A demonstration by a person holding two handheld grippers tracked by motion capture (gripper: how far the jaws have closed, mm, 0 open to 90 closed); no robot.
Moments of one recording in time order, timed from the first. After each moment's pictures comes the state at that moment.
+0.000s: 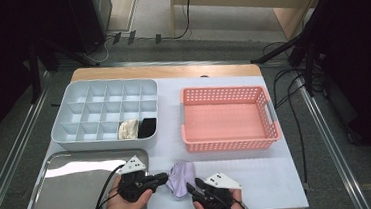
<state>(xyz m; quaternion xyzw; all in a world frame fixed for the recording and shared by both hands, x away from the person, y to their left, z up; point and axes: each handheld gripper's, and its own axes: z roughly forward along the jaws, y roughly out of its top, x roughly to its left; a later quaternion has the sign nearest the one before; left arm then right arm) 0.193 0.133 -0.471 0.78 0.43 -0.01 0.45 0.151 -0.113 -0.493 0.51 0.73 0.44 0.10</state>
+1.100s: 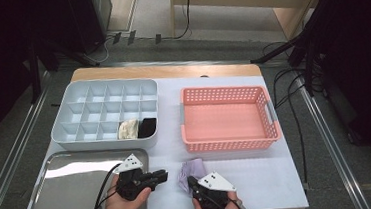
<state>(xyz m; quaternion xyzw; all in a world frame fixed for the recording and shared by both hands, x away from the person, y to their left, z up) 0.195 0.134 -0.467 0.77 0.44 -0.01 0.47 0.152 -0.103 -0.492 0.48 0.74 0.44 0.15</state>
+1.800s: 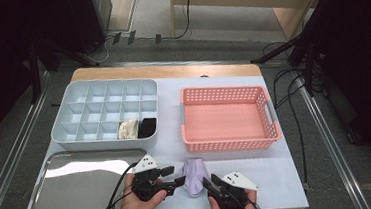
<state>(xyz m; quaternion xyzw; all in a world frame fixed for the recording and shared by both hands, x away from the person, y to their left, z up) 0.195 0.093 -0.470 0.78 0.42 -0.01 0.47 0.152 -0.147 -0.496 0.55 0.69 0.44 0.14</state>
